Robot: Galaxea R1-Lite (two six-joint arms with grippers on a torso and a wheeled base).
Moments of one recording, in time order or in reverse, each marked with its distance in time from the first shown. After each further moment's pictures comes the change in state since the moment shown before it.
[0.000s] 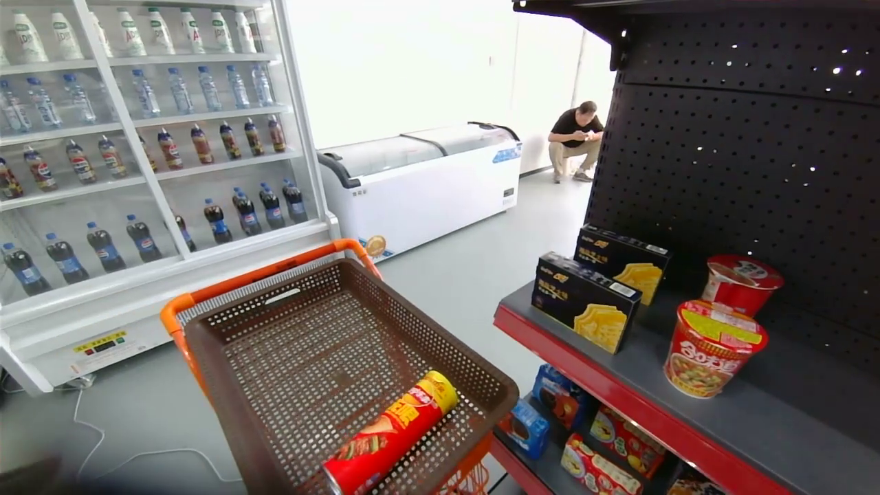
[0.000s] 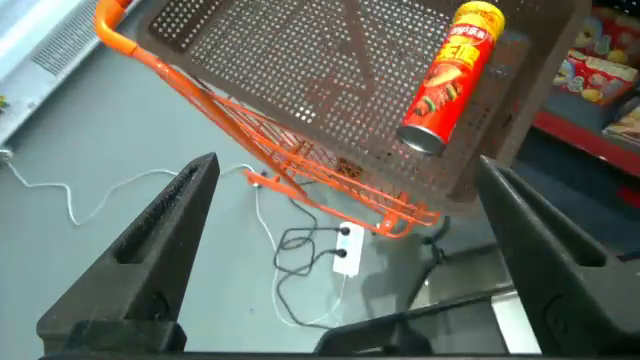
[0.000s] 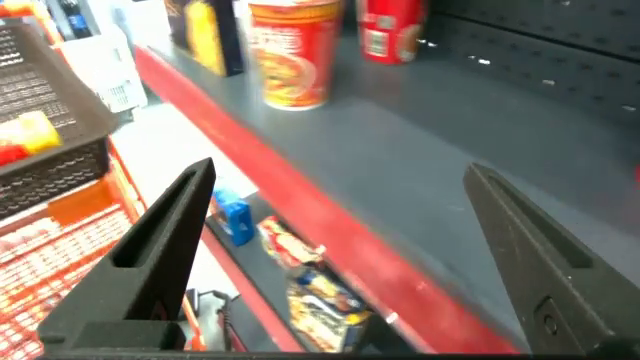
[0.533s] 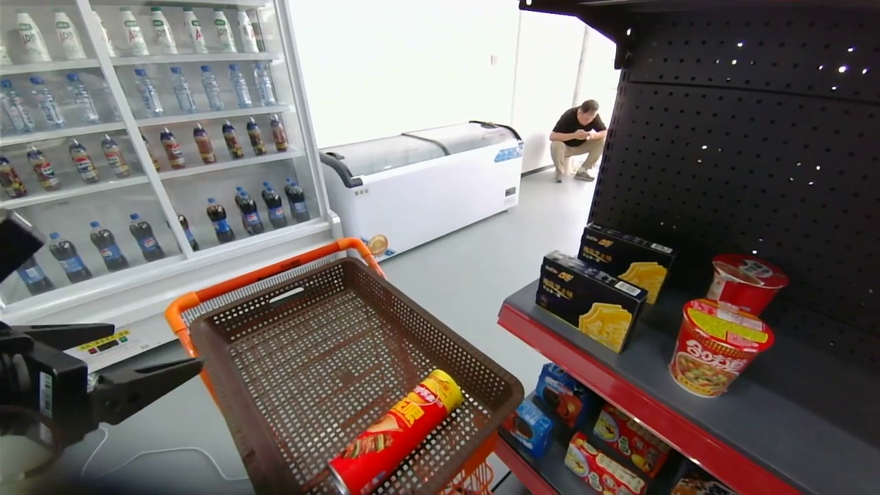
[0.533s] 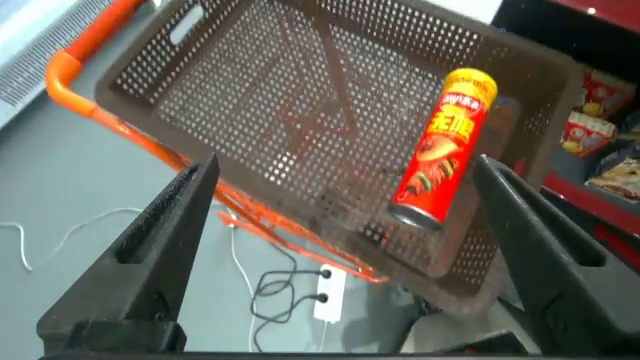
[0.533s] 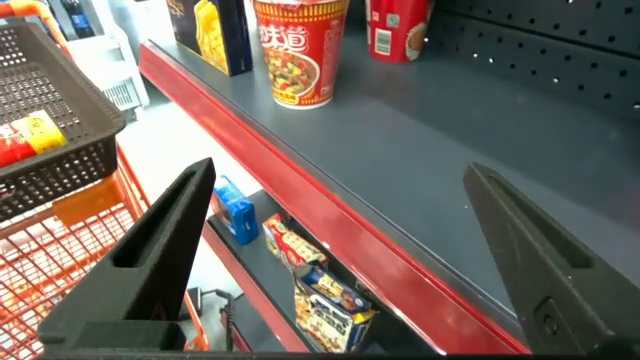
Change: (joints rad) left arm -0.029 0.198 0.203 -0.470 -0.029 -0.062; right arm 0.000 0.000 0.000 0.000 0.000 0.000
